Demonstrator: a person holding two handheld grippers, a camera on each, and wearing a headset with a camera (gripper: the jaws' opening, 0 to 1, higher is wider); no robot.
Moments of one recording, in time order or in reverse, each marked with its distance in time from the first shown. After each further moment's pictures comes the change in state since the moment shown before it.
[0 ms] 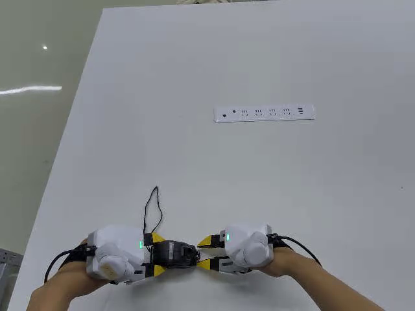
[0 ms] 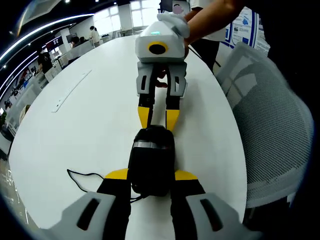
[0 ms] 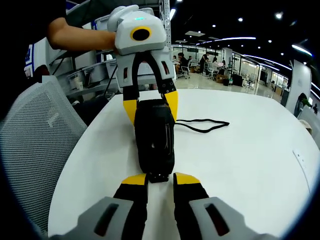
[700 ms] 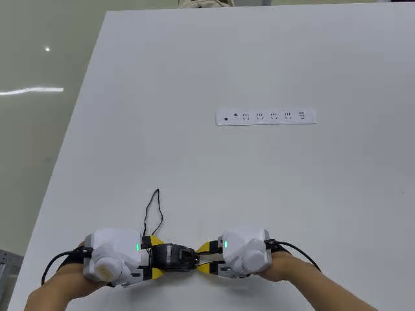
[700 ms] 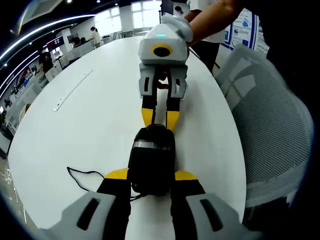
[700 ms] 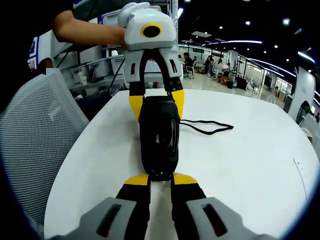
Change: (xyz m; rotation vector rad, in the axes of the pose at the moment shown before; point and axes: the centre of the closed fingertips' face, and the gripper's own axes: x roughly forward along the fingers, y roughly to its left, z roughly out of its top) left arm -0.004 -0.001 -0.004 -0.010 -0.016 -0.003; right arm 0.005 0.005 0.000 -0.058 0.014 0.013
